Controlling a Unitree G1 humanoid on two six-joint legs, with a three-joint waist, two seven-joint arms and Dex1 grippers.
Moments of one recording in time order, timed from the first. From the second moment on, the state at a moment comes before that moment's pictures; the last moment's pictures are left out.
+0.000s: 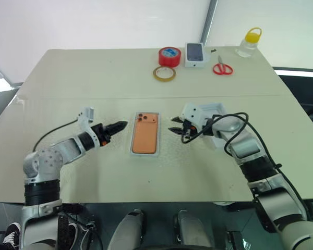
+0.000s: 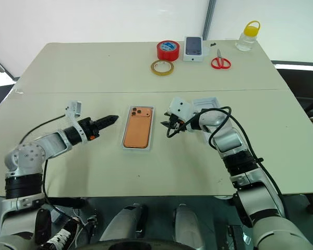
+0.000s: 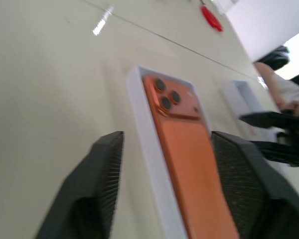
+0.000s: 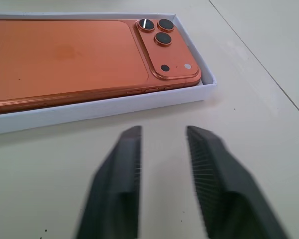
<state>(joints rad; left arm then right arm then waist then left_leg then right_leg) -0.40 0.50 0.26 0.01 -0.83 0.93 -0.38 -0.65 -0.47 0.25 0.21 0.00 0.29 0.93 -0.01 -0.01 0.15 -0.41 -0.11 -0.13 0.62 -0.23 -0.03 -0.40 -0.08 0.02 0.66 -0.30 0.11</state>
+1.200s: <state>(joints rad) -0.68 0.09 -0.16 0.40 -0.21 0.58 -0.59 -0.62 -0.62 0.25 0.35 -0.17 0.14 0.88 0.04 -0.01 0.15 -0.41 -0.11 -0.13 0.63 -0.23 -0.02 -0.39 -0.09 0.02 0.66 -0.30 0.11</state>
